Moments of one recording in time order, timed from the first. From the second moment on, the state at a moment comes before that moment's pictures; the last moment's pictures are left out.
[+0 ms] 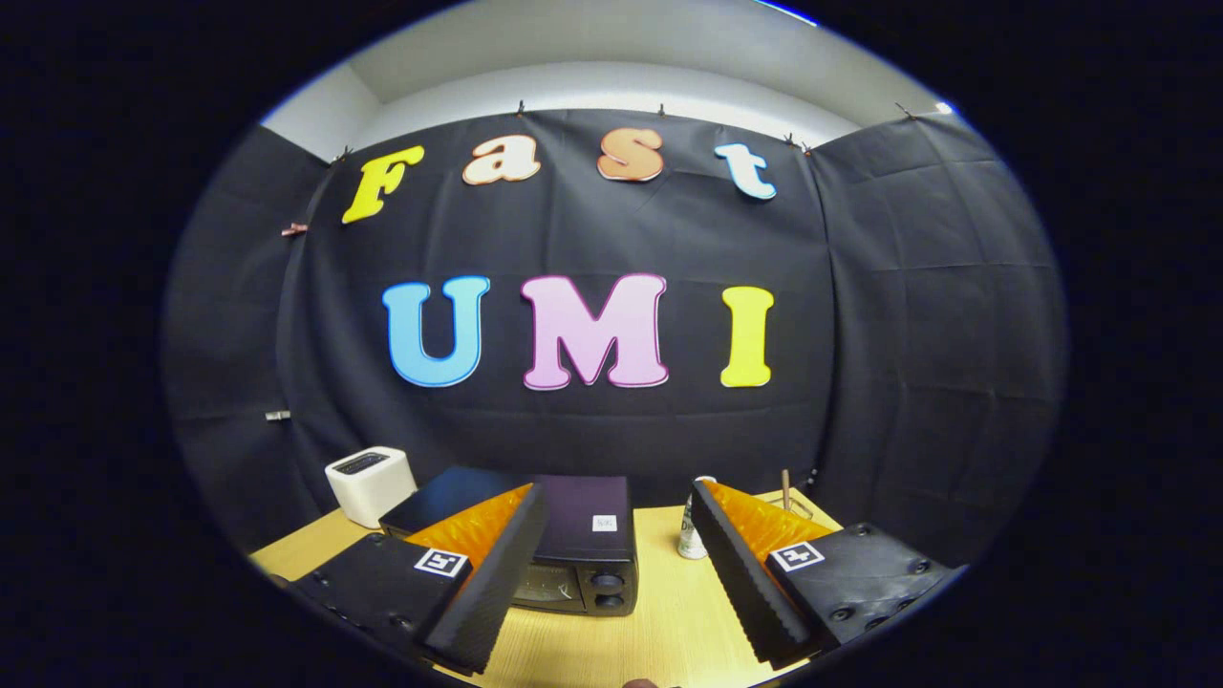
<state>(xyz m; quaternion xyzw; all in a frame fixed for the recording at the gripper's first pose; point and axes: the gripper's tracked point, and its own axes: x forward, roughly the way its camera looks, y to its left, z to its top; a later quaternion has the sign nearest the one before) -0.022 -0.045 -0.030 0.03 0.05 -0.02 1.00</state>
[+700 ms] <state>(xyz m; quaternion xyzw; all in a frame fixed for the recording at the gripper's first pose) -0.066 -0.118 -0.019 0.04 0.06 -0.10 0.99</state>
